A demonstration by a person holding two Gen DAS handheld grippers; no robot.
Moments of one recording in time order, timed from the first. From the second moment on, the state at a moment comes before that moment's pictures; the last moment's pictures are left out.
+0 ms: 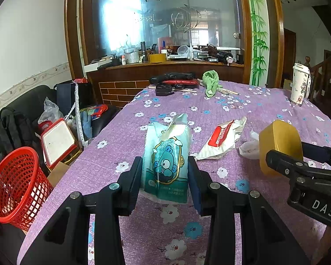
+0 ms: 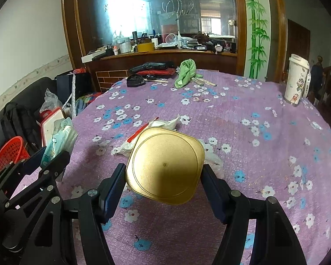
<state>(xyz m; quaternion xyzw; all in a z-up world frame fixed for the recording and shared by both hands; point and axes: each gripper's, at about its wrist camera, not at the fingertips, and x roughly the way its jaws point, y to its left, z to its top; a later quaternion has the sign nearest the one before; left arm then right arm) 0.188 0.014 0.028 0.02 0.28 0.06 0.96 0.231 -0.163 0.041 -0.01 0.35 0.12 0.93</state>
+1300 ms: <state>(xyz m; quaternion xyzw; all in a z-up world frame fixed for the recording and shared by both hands) 0.180 0.010 0.037 0.01 0.27 0.03 0.96 0.192 -0.175 0.054 -0.07 0.33 0.03 0.94</state>
